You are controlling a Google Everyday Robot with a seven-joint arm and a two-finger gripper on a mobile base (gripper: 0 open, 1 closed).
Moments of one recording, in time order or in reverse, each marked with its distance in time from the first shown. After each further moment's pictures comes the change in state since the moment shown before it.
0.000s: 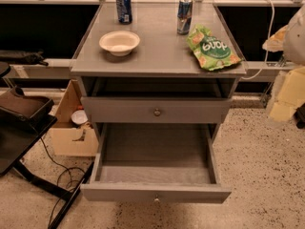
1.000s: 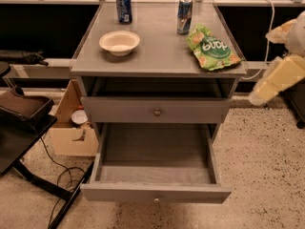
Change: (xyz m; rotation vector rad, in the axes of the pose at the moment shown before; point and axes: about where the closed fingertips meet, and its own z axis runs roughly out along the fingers) arm 0.000 -0.054 0.021 0.079 -0.244 0.148
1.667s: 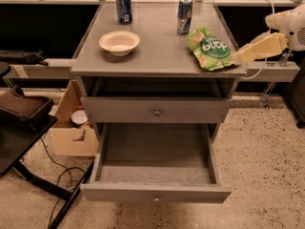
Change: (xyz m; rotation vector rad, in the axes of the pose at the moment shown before) arm -0.021 -0.104 0.036 0.118 -0.411 0.258
